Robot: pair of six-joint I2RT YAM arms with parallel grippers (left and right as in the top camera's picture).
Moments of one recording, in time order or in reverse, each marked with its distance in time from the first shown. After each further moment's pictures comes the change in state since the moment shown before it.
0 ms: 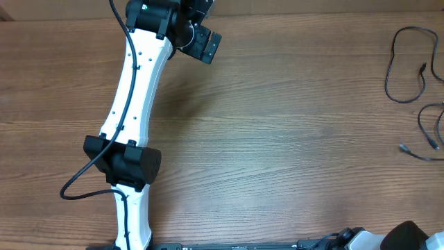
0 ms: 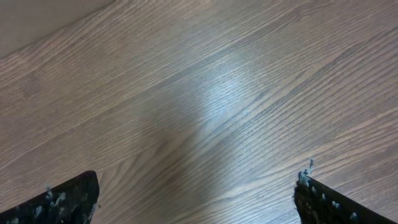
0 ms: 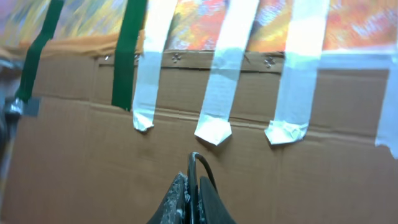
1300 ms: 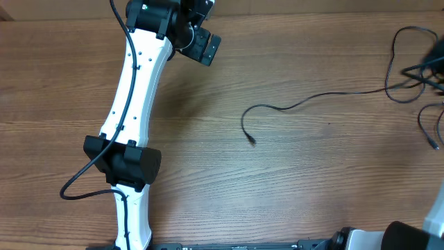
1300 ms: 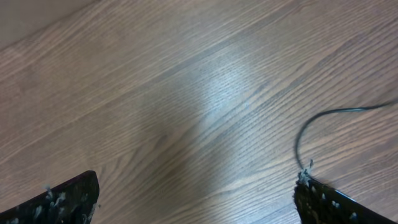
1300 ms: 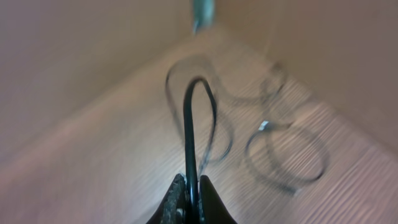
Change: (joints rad) left arm 0.000 0.000 0.000 -0.025 0.000 0.009; right arm 0.460 0.027 -0.290 -0.866 -0.098 0.557
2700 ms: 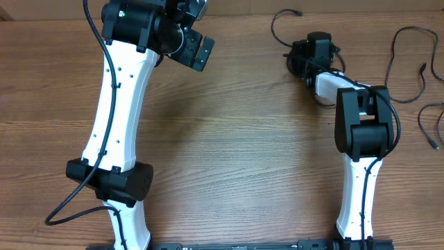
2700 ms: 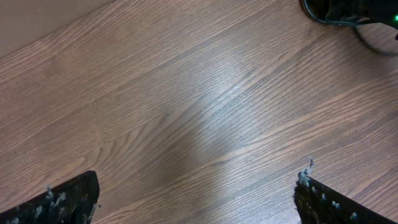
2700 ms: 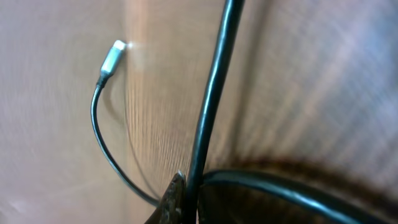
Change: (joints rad) left arm 0.000 -0.144 0.004 -0.122 0.000 0.000; right arm 0.428 0.911 -0.248 1.257 -0.260 1.136
